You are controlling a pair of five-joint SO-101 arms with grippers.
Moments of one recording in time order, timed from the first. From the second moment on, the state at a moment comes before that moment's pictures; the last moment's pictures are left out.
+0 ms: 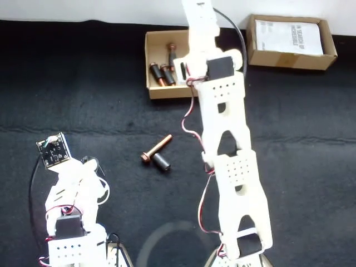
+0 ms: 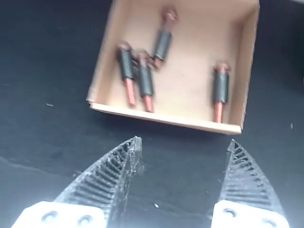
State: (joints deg) left arm -13.8 -101.8 96.0 50.8 18.2; right arm -24.7 50.5 -94.1 100.5 -1.9
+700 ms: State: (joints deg) left arm -13.8 -101.8 96.0 50.8 18.2; right arm -40.5 3.8 -10.7 100.5 -1.9
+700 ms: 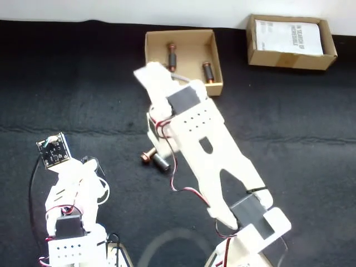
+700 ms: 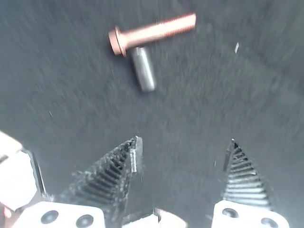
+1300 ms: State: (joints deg) left arm -13.8 -101.8 96.0 50.8 18.2; right arm -40.5 4.9 8.1 82.2 11.1
